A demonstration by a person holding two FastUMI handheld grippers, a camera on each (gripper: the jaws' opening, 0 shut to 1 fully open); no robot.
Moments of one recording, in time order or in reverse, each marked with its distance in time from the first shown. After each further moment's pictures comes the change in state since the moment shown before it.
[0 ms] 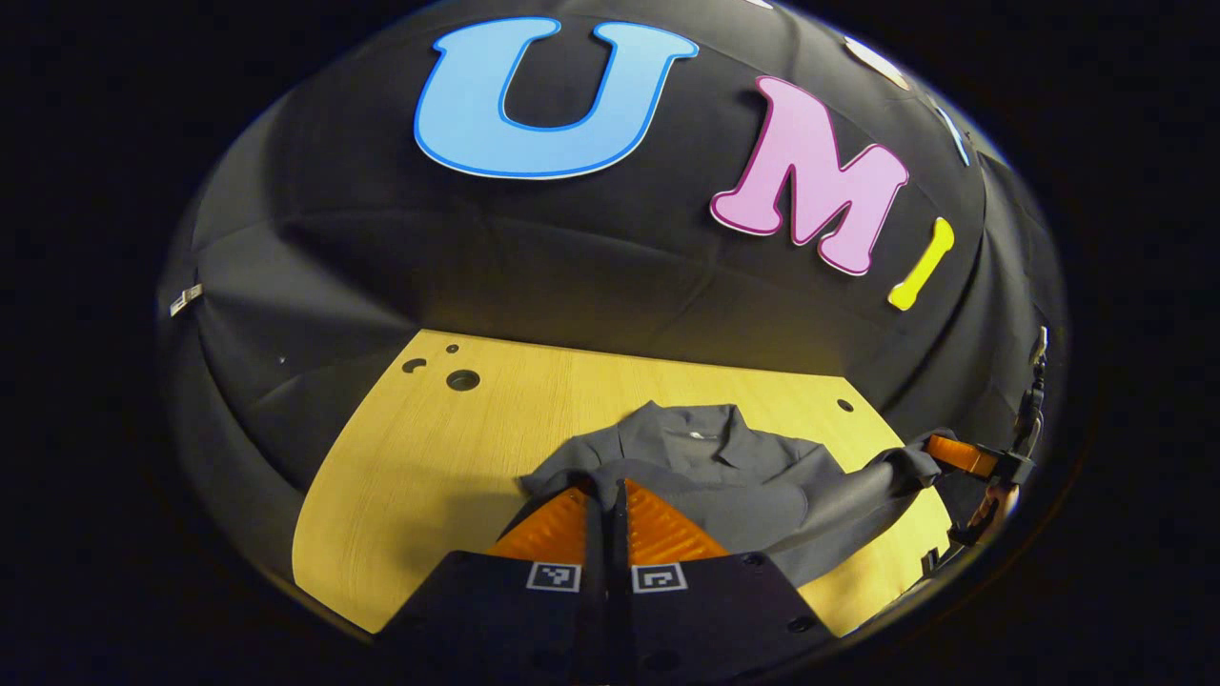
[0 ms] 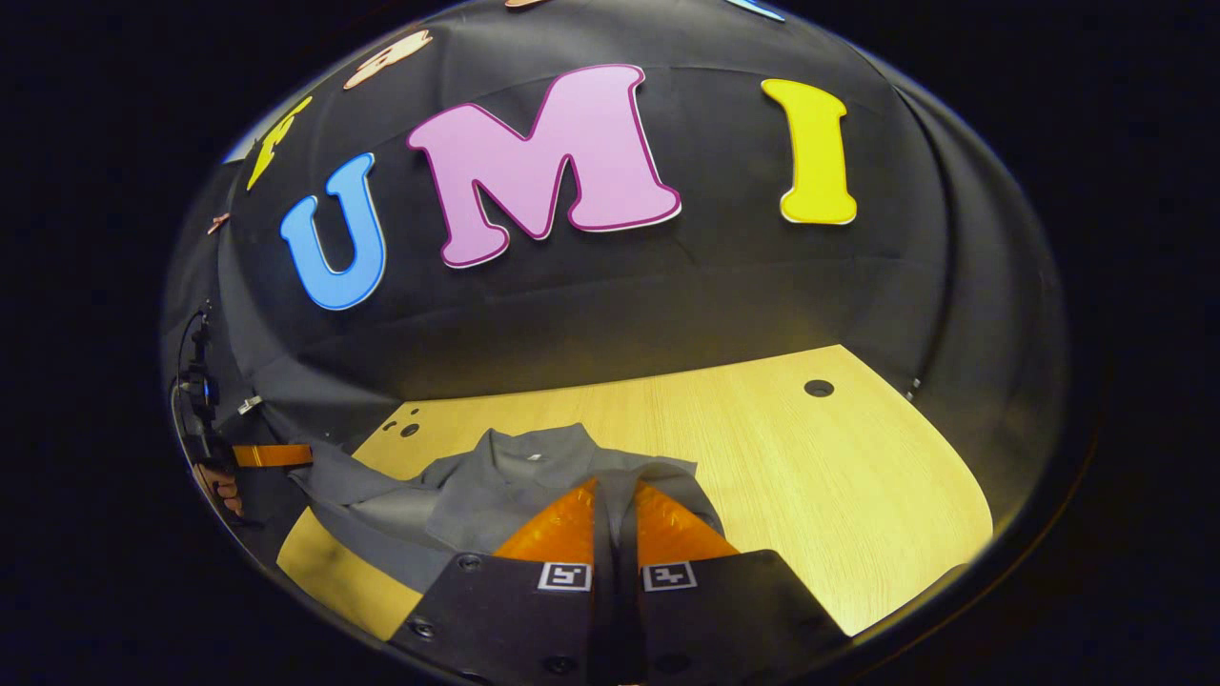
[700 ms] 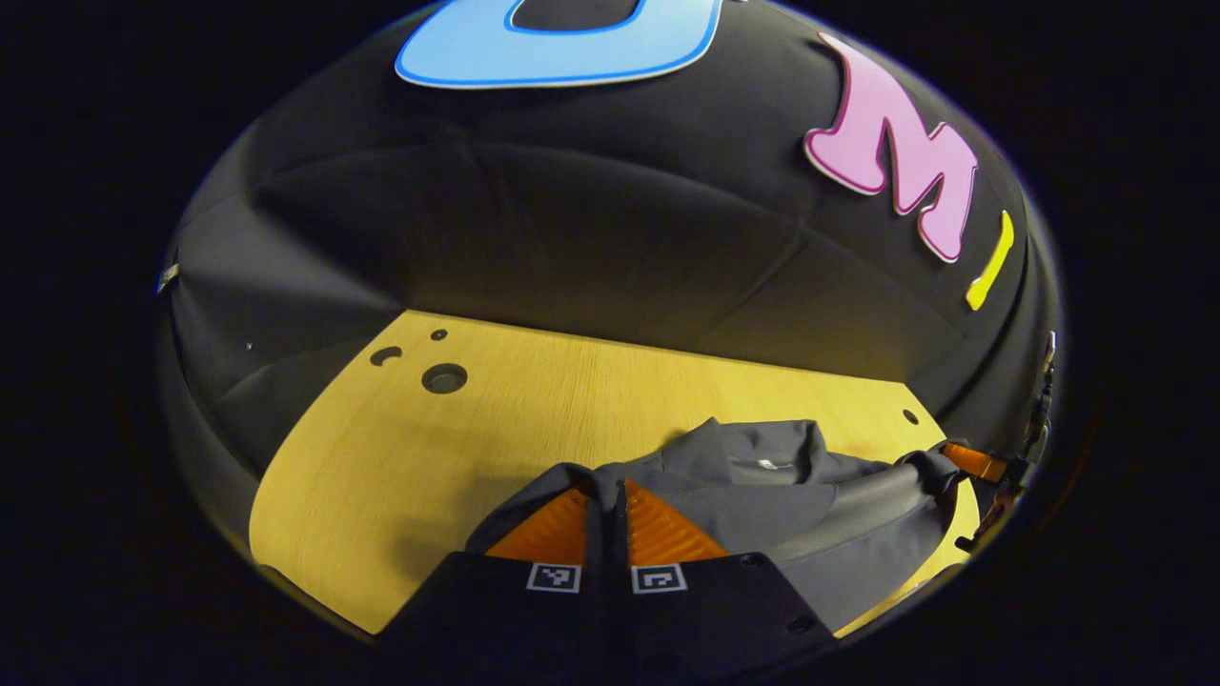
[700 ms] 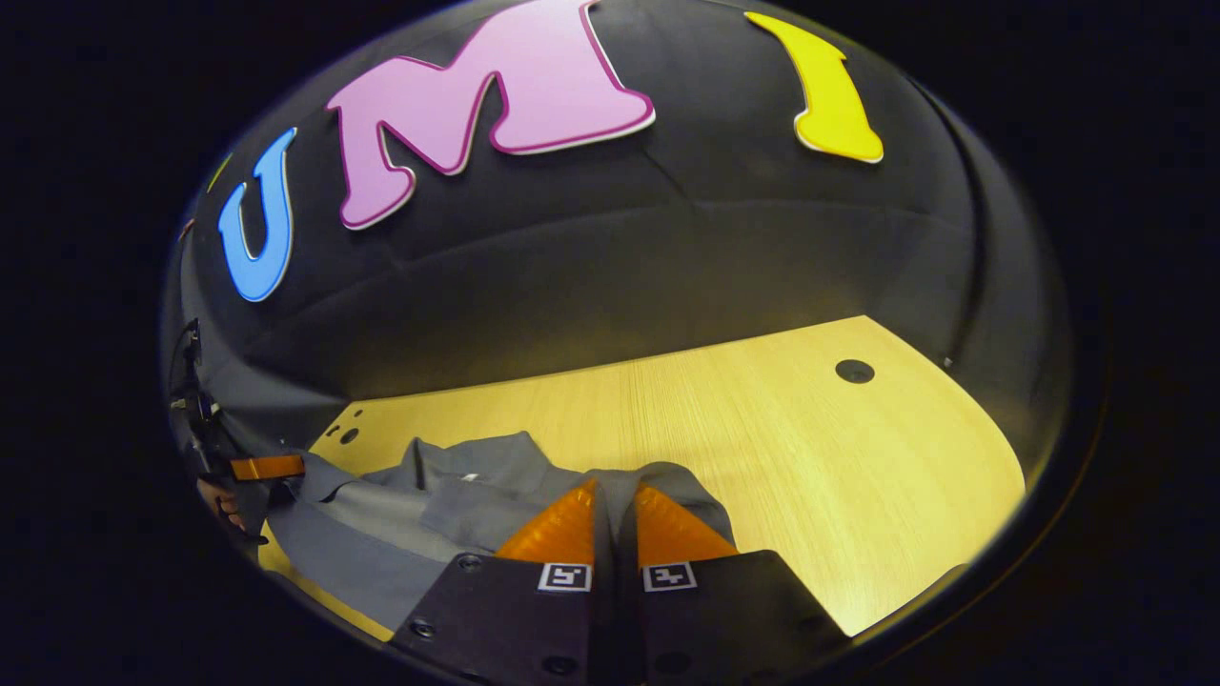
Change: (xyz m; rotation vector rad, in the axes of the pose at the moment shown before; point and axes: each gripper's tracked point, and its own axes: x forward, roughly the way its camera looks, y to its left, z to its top) left arm 0.153 0.035 -0.024 -0.026 0.059 0.078; right arm 0.145 -0.043 -0.043 0.039 0.086 -0.049
